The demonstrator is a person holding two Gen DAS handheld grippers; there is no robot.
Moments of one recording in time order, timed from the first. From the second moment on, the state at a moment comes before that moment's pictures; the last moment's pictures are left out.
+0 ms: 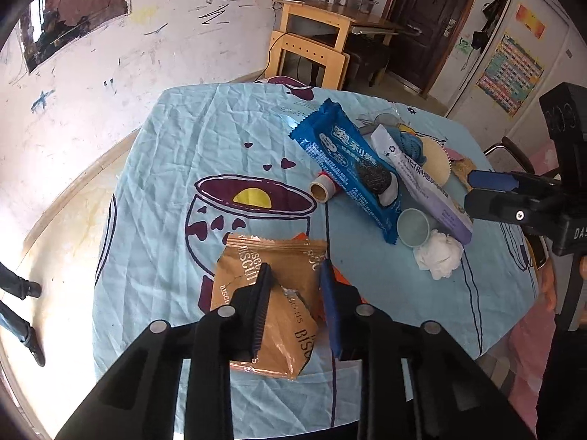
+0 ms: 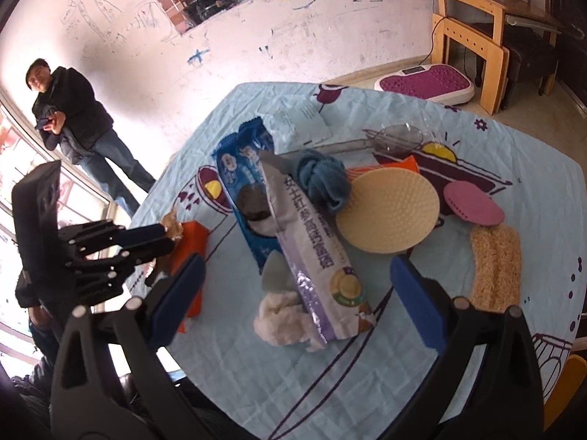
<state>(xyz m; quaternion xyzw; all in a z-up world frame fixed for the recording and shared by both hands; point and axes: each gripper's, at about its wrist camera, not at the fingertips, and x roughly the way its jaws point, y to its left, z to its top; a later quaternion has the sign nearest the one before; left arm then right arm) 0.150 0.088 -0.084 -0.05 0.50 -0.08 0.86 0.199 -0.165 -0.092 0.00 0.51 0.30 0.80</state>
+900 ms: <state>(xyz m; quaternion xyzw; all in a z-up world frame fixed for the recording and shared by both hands) 0.142 0.122 -0.087 -0.01 0.52 -0.07 0.85 0.207 -0.136 -0.114 -0.03 0.55 0.29 0.78</state>
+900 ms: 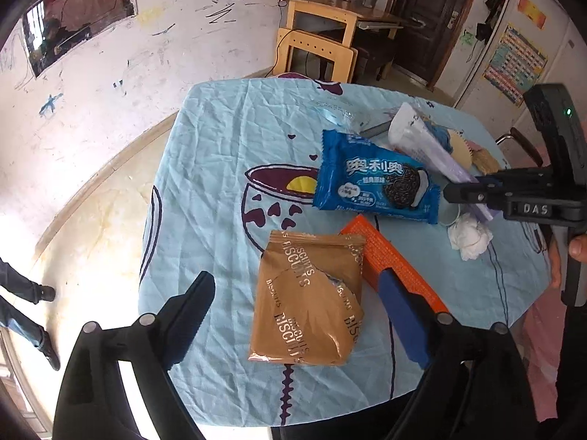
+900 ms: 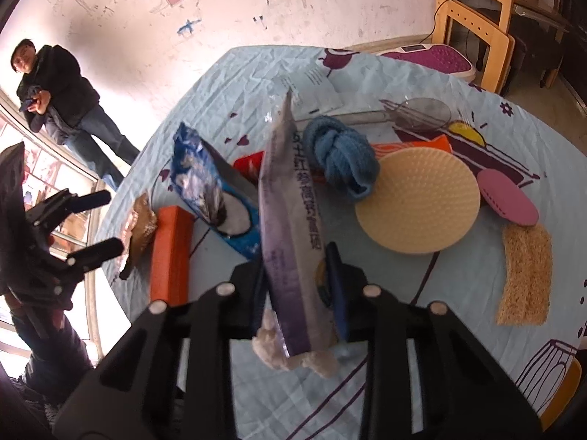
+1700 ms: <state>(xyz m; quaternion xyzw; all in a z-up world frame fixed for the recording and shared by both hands) 0.137 0.127 -0.089 -0.01 0.52 -0.06 0.85 0.195 -0.234 -0.076 0.06 0.49 0.27 0.83</state>
